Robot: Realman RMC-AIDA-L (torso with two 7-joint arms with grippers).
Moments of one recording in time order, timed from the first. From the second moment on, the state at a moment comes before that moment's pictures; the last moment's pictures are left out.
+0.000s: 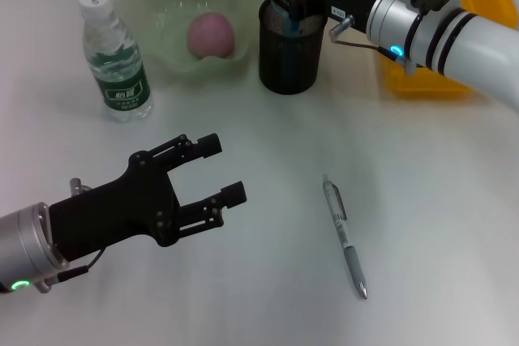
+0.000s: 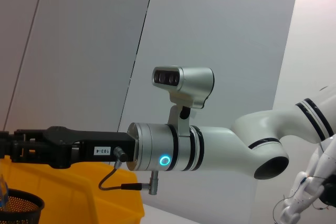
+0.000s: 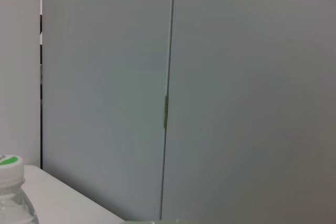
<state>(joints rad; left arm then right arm) -0.45 -2.07 0.33 0.18 2.11 1.78 -0.85 0.97 2.09 -0.89 -0.02 -1.13 -0.87 0.62</state>
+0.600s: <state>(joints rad) -0.46 -2.07 0.33 0.18 2.11 1.78 -0.85 0.97 2.09 -0.89 -0.02 -1.13 -0.88 0.62</state>
